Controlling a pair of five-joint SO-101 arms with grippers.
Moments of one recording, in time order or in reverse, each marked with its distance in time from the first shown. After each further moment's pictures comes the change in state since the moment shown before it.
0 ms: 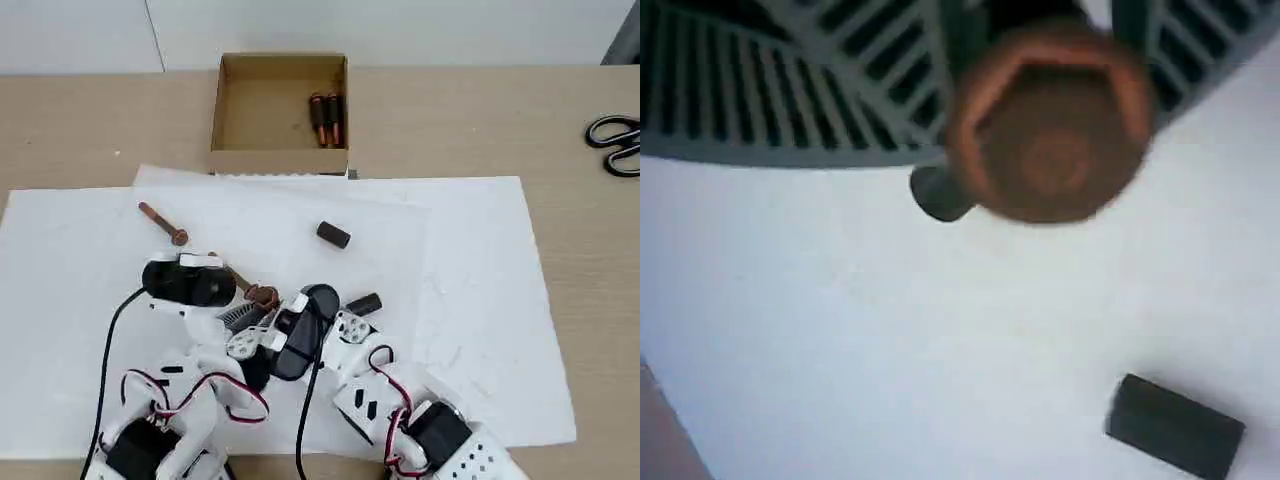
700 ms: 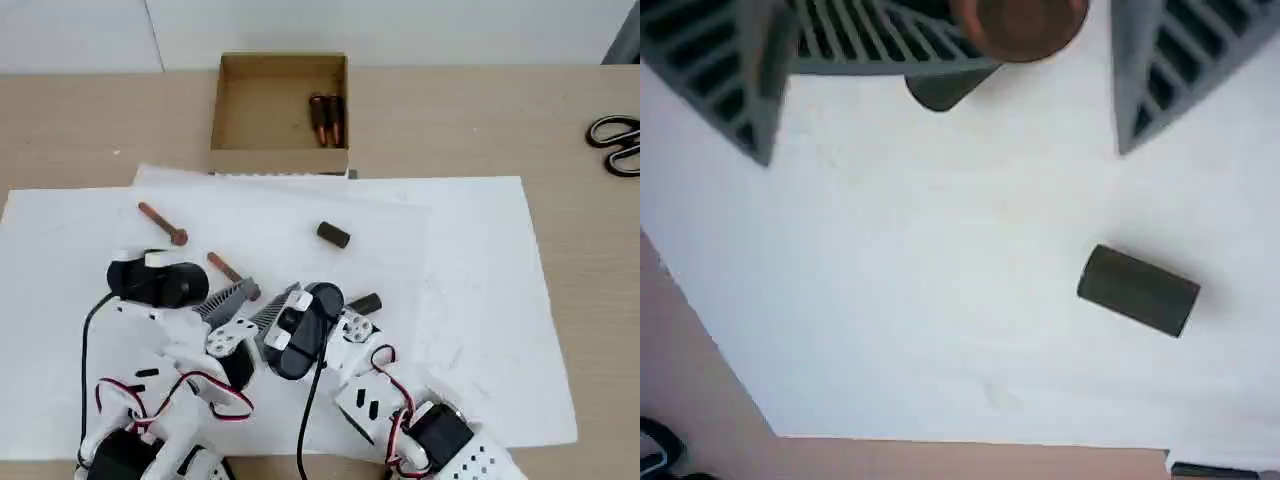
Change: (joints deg) left arm -6.1 0.3 -8.4 0.3 -3.5; right arm 0.3 -0.1 0.8 -0.4 0.0
